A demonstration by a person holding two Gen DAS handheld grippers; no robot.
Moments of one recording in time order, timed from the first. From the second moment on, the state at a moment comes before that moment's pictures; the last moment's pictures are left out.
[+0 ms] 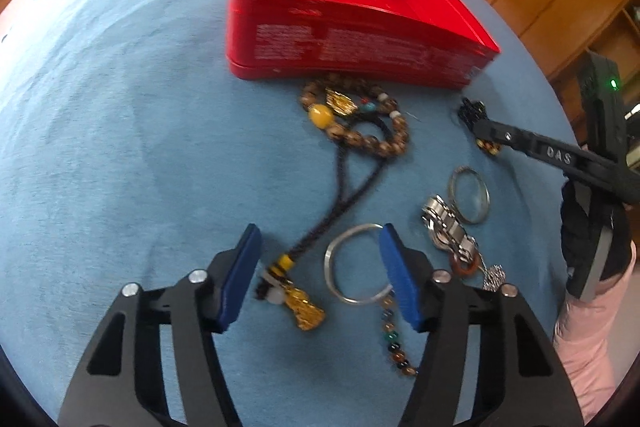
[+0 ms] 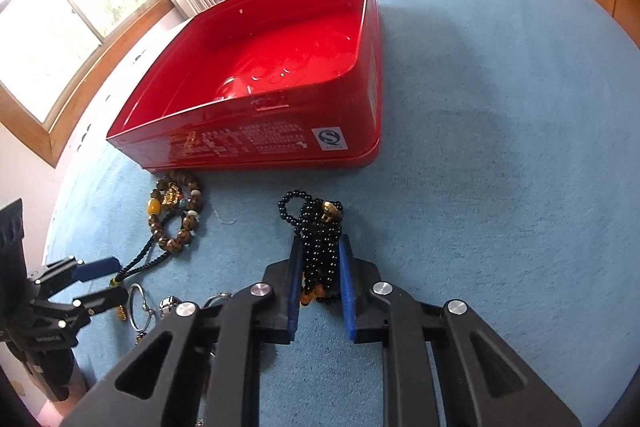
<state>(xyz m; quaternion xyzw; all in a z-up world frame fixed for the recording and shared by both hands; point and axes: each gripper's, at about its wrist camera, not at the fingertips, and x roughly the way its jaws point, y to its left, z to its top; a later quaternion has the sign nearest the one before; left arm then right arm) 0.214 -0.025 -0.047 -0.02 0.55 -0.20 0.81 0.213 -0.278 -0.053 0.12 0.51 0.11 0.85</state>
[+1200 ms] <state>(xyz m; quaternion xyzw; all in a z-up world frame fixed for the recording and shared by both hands) 0.201 0.004 -0.037 0.00 0.53 -0.15 0.83 0.213 -0.275 -0.051 0.14 0.51 0.13 0.84</state>
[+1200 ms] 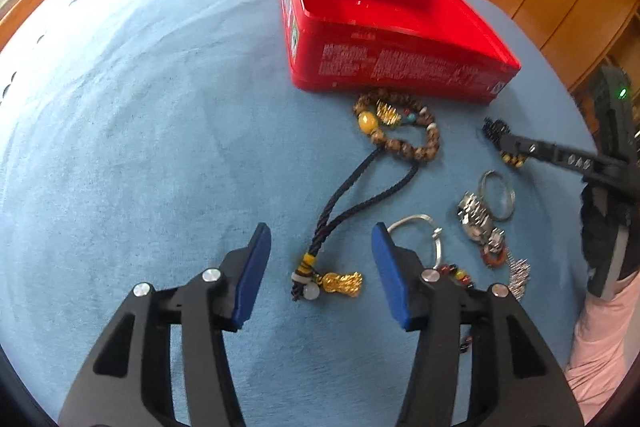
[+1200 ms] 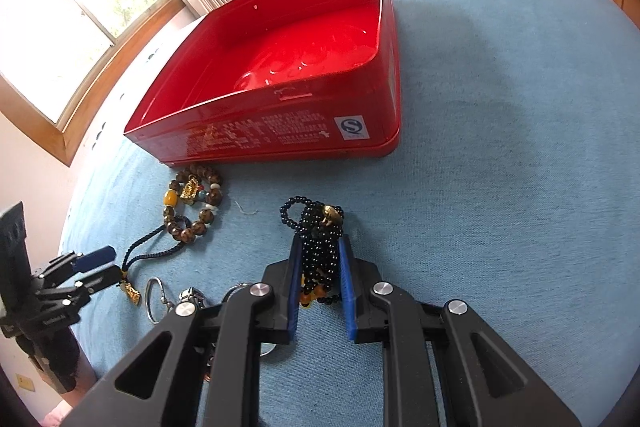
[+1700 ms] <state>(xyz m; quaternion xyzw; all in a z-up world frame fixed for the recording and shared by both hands) 0.197 0.011 -0.029 -0.03 0.50 -0.15 0.85 0.212 -0.275 -0.048 0.15 0.51 0.14 0.84</state>
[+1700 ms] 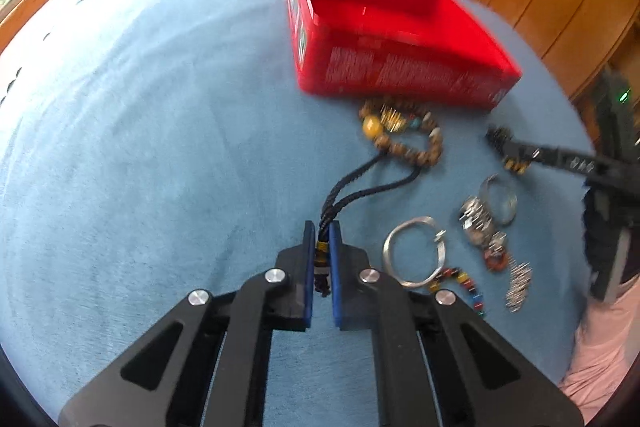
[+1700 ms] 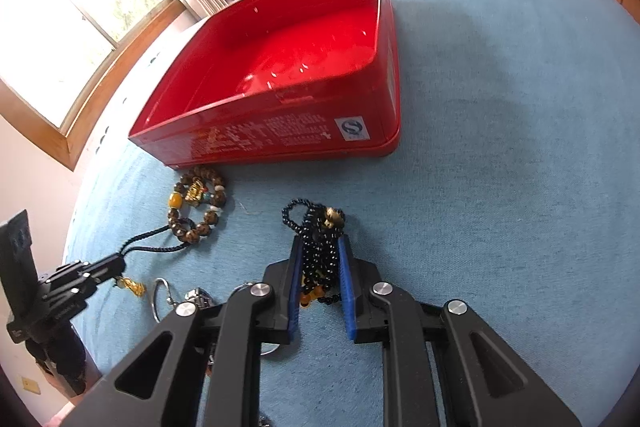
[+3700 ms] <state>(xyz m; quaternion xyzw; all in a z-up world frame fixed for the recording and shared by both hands) 0.282 -0.044 0.067 -0.09 0.41 -0.18 0.89 0.270 -0.250 0.042 0.15 0.44 0.17 0.87</state>
